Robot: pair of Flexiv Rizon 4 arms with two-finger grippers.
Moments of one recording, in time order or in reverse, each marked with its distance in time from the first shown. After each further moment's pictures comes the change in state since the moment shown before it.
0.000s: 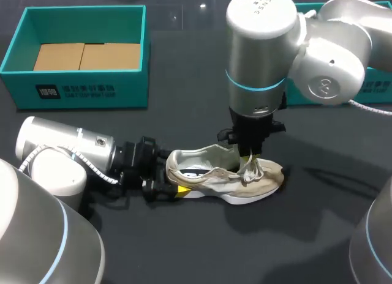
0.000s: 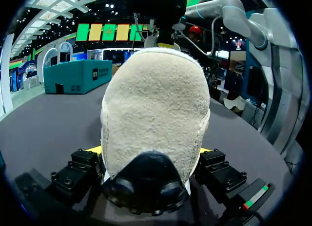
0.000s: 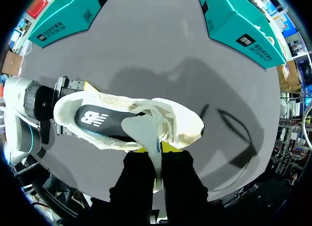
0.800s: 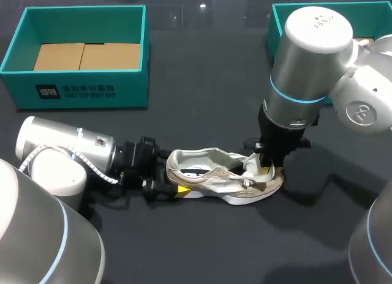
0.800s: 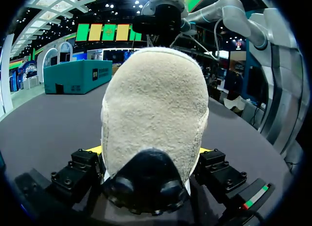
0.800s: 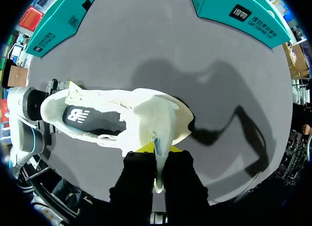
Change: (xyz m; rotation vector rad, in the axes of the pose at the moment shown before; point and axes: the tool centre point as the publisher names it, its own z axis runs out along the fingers) left arm 0.000 0.000 0.000 0.000 0.000 0.001; right arm -0.038 -0.018 0.032 0.027 0.125 0.083
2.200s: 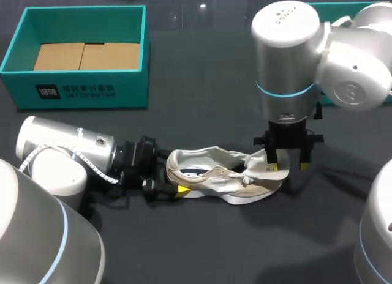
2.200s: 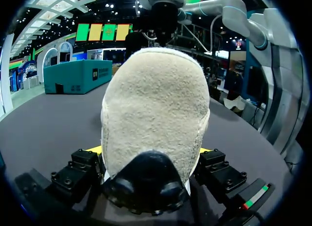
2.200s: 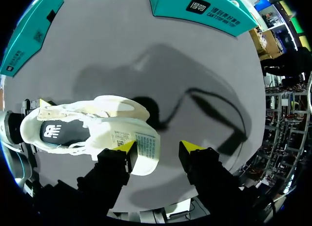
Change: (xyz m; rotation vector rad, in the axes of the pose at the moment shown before) left arm 0.000 0.000 0.000 -0.001 0.000 -0.001; right arm -0.043 0.000 -0.020 0.008 -0.283 0.155
